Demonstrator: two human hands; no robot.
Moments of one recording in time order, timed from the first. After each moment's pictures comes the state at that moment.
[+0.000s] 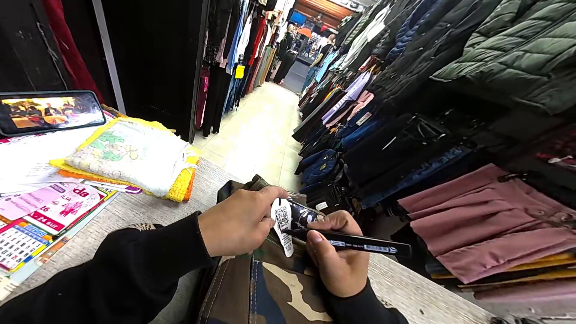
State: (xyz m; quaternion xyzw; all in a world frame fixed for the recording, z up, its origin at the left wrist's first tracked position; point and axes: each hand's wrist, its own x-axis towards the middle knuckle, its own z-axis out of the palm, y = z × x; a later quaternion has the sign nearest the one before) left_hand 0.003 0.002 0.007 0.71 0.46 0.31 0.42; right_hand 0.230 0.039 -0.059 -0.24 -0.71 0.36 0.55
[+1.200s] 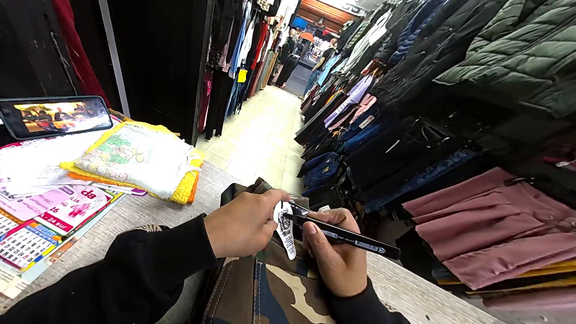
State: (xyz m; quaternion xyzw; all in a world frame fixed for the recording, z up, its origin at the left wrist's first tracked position) left_hand 0.005 0.002 0.010 0.71 0.48 0.29 0.42; right_hand 0.226 0.045 -0.057 -0.27 -0.72 0.34 0.54
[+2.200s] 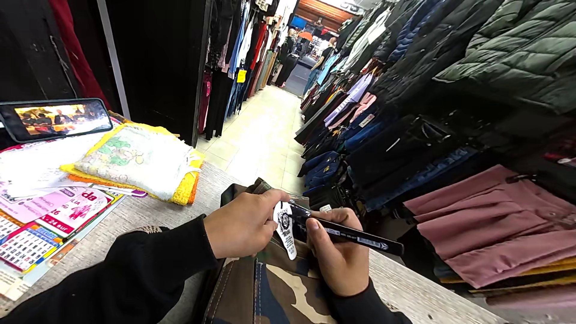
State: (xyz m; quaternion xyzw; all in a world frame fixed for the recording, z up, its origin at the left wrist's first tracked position) left_hand 0.004 0.003 0.009 0.71 0.47 0.30 0.42; right_hand 0.226 0.045 -0.057 -0.31 -0.72 0.30 0.55
